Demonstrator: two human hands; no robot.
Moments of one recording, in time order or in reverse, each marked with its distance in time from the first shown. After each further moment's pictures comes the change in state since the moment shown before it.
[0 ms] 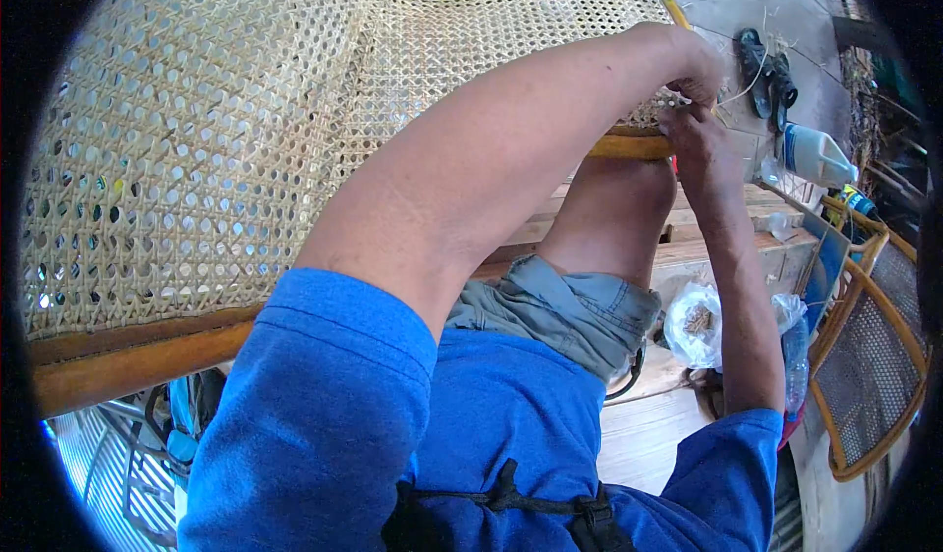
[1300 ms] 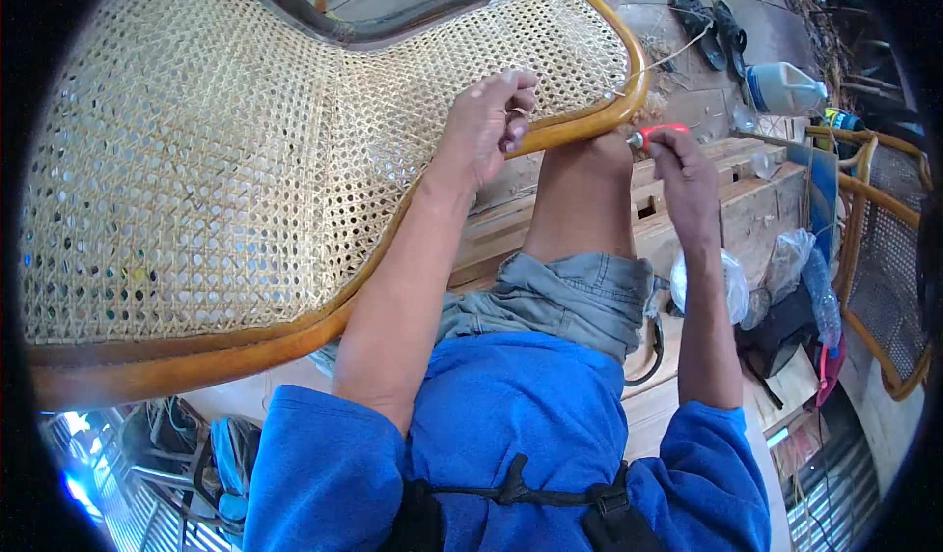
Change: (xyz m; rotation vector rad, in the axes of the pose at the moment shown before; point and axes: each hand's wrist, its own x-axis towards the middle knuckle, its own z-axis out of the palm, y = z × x) left_hand -0.155 -0.018 0.090 -1.643 0.678 -0.153; right_hand -0.079 -0.024 -0.010 0.642 0.287 0.545
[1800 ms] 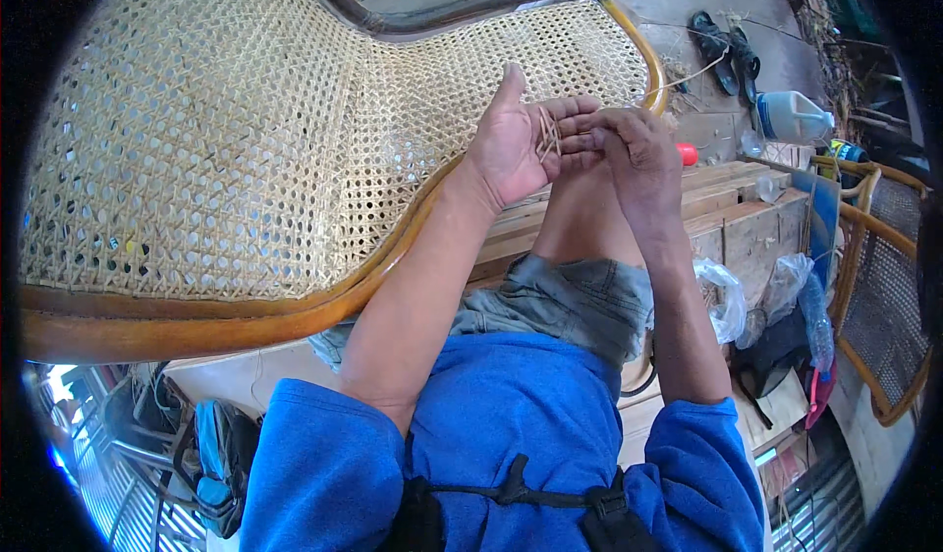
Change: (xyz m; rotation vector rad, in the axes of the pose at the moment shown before) left_hand -0.005 -0.007 0.001 -0.587 -0.562 -0.228; right_hand 0.013 -0.062 0.048 -0.034 0.002 -0.322
